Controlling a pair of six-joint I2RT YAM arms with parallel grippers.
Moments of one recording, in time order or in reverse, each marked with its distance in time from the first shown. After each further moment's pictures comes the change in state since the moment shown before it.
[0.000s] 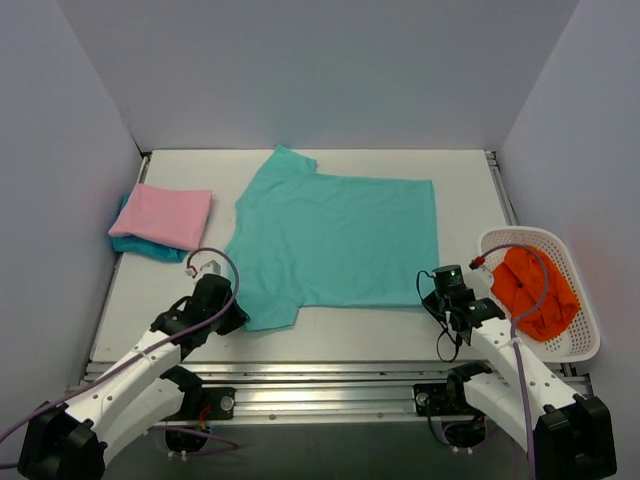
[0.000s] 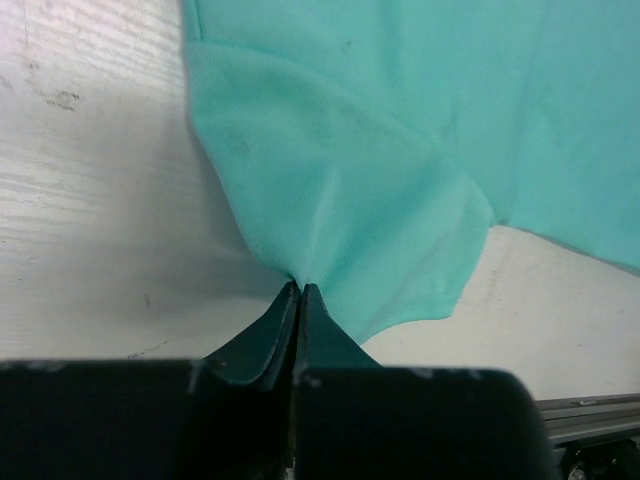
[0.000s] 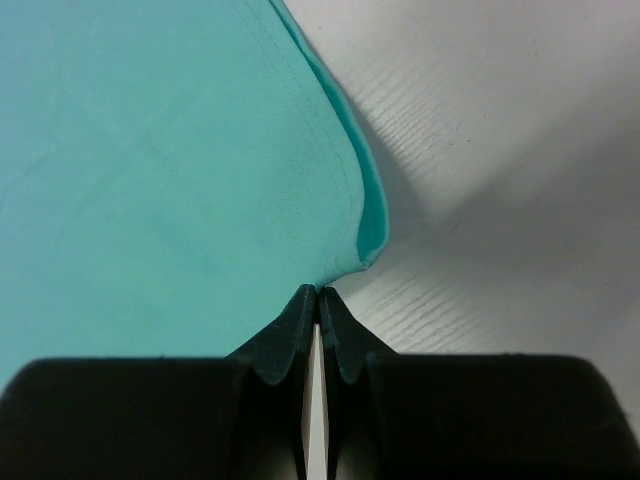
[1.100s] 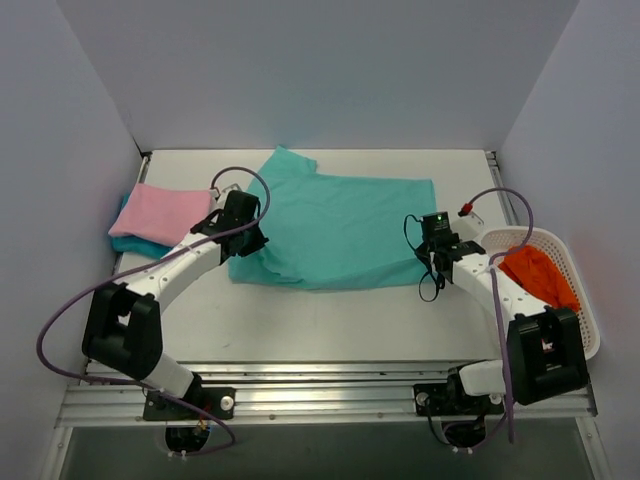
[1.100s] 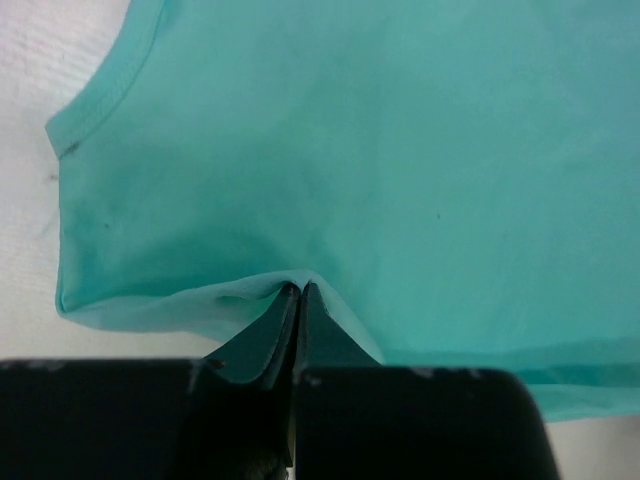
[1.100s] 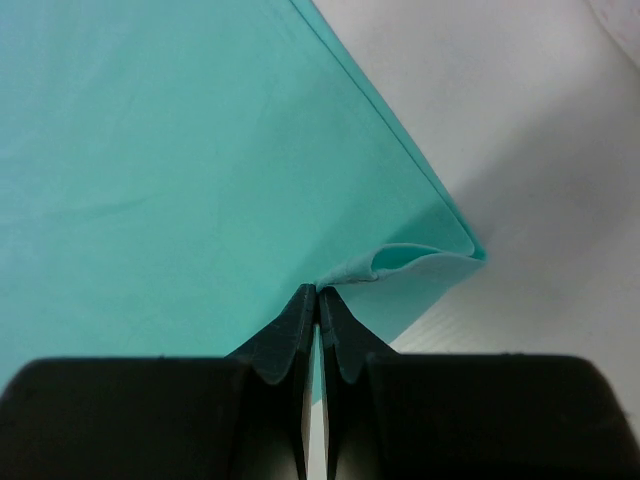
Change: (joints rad) left arm 0.067 0.646 0.669 0.010 -0.113 0.109; right arm -0.032 0.427 0.362 0.107 0.097 -0.098
